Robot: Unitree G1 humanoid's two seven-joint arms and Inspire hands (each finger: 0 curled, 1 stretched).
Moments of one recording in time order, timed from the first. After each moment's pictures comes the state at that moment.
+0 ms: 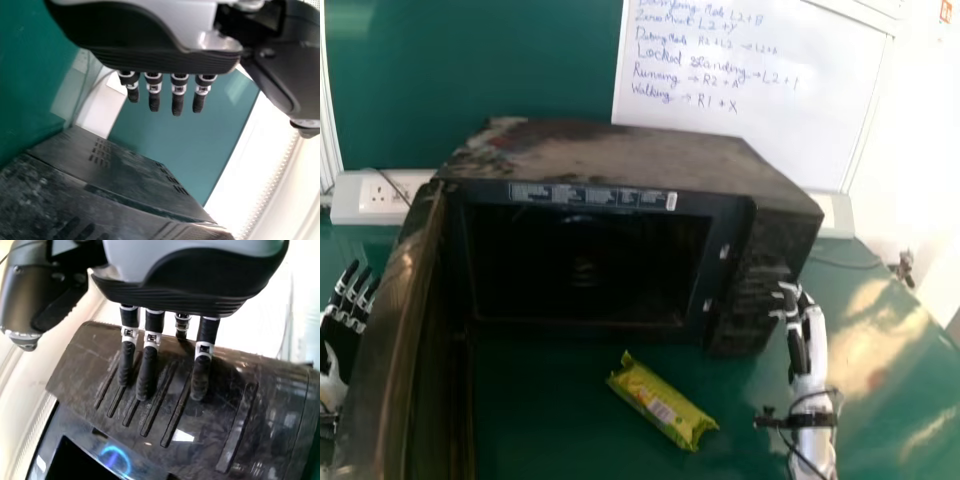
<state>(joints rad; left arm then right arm) -0.15 0.31 0.64 0.57 -0.69 -0.31 -0.80 -0.41 -0.40 -0.14 0.93 -0.10 -0.96 -0.06</state>
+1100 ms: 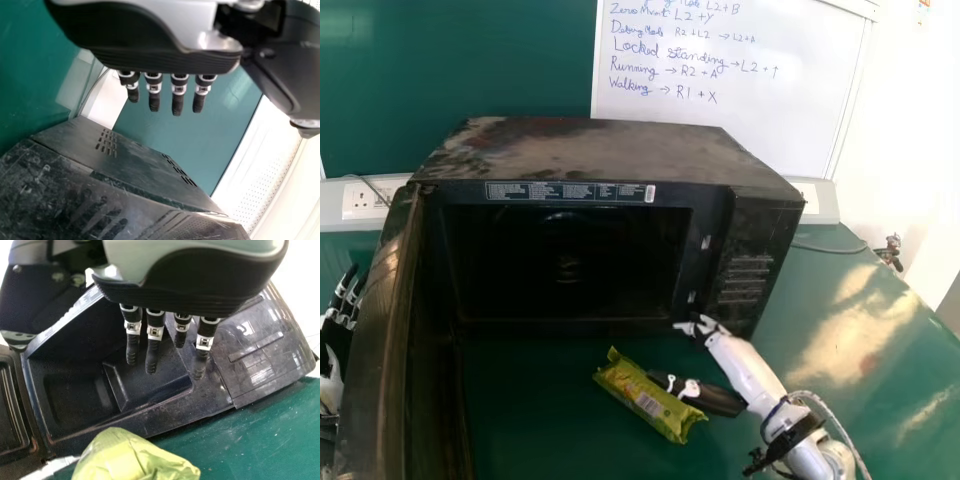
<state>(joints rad) -0.15 0.30 0.65 0.59 -0.69 -0.32 -0.79 -0.07 -0.59 0.04 -0.11 -0.46 -0.30 0.27</state>
